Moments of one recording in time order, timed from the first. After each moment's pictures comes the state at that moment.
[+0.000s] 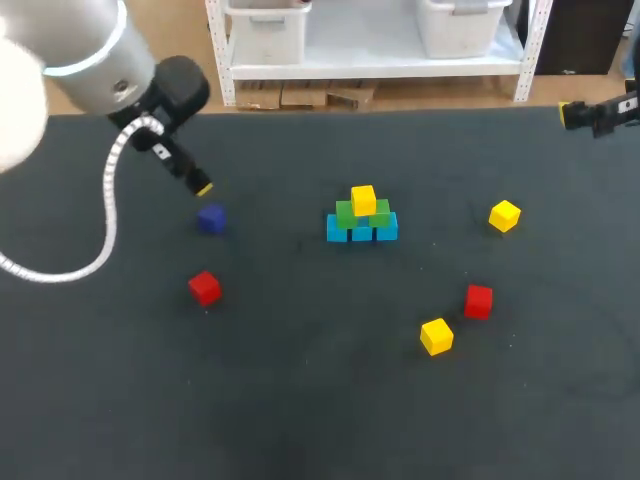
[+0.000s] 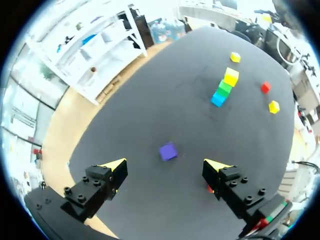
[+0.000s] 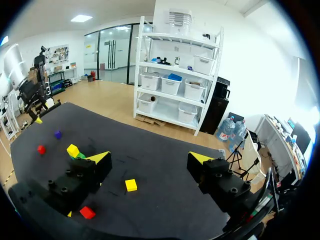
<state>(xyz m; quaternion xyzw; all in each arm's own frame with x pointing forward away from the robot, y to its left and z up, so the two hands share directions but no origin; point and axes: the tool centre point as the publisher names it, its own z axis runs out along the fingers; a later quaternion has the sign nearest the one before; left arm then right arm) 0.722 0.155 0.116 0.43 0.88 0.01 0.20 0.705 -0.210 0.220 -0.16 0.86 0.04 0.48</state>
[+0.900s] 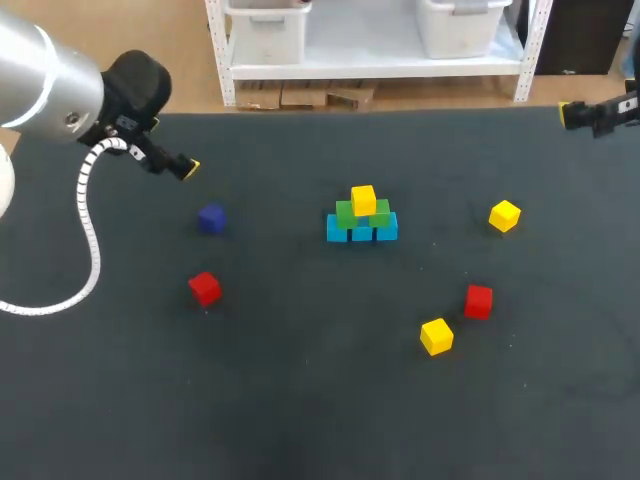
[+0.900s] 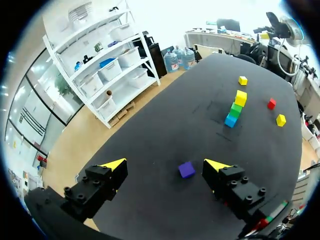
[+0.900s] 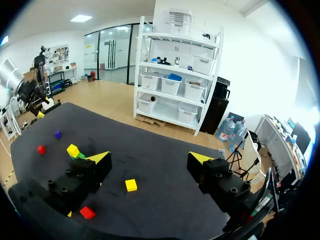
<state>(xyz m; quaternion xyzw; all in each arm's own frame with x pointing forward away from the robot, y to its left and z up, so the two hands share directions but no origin) 0.748 0.162 0.130 0.42 0.85 -0.02 0.33 0.705 -0.210 0.220 -0.16 0.86 0.04 0.48</state>
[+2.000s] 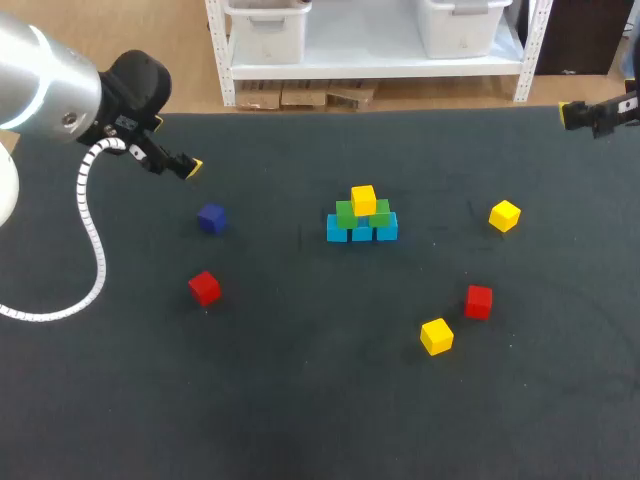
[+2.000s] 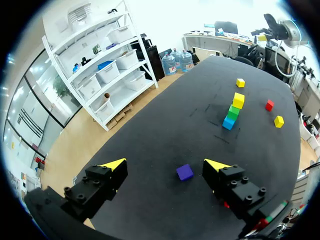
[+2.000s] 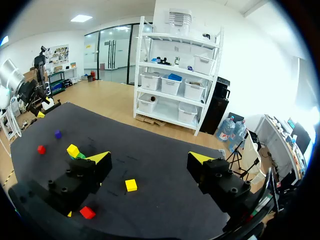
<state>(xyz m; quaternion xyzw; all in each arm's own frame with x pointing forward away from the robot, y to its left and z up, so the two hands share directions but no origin) 0.749 0.159 0.130 0.42 0.84 -0.03 0.33 0.705 -0.210 0.220 -0.16 0.86 0.04 0.48</state>
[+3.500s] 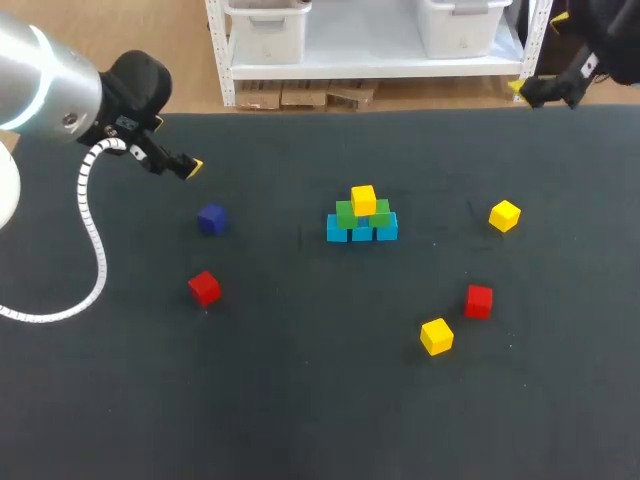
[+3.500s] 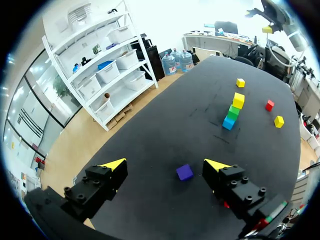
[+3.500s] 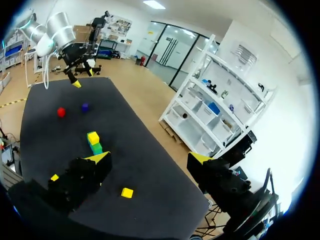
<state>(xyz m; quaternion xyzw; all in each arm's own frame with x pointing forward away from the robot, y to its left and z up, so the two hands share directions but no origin) 0.749 0.159 0.129 0.42 0.84 -0.03 0.33 0.713 -0.134 0.270 -0.45 0.77 -0.01 0.45</state>
